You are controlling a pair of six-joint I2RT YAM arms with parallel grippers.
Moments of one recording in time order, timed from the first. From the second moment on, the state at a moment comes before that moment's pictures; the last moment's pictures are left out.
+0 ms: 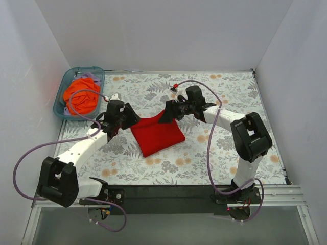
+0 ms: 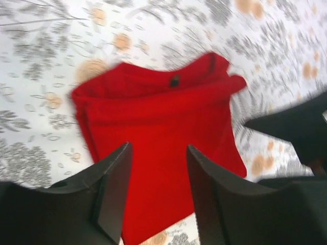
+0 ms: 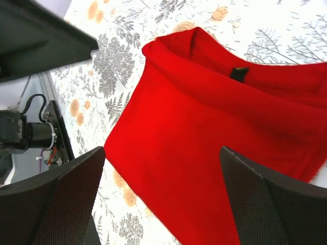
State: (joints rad) left arm -0.34 1.31 0.84 -0.23 -0.06 -0.75; right arm 0.53 1.80 1.17 0.03 -0.72 0.32
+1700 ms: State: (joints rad) left arm -0.37 1.52 0.73 -0.14 0.28 -0.90; right arm 0.48 1.90 0.87 0.65 -1.00 0.85
